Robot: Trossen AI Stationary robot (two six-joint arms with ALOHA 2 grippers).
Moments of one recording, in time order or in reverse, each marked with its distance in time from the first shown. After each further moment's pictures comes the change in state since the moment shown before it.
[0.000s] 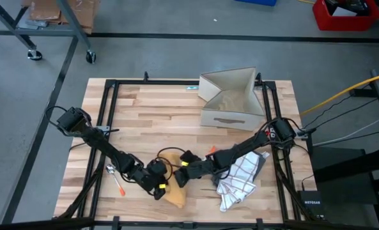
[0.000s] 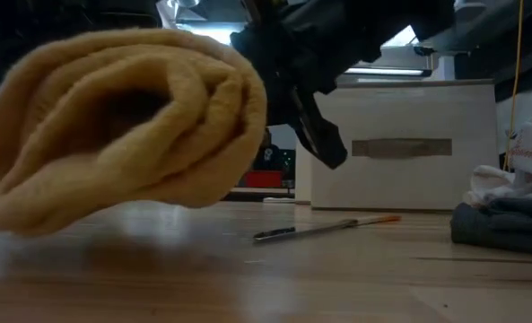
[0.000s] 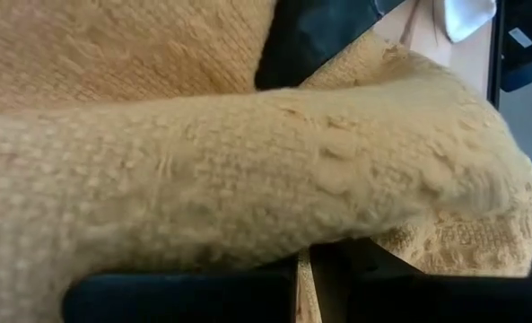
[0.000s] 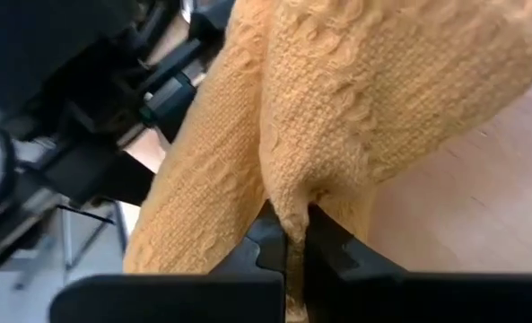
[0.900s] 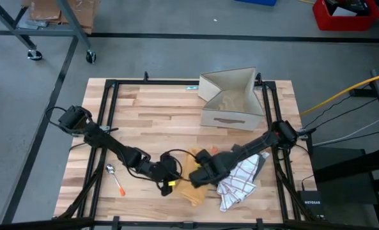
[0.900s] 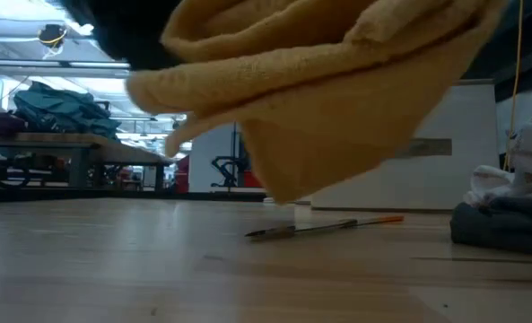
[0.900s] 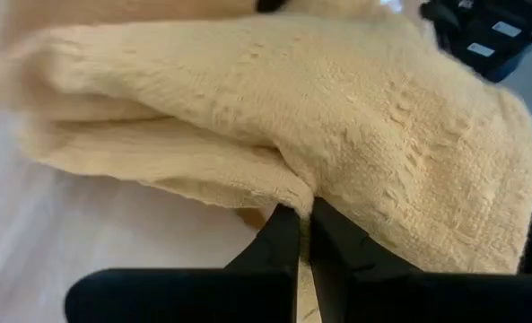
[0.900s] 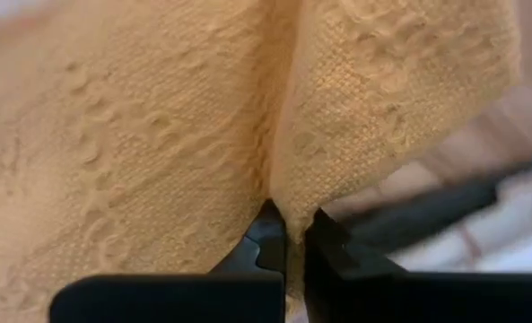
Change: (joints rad) left arm 0.102 -0.003 0.117 0.007 0.019 0.376; right arm 0.067 -0.004 0.488 -1.347 -0.073 0.208
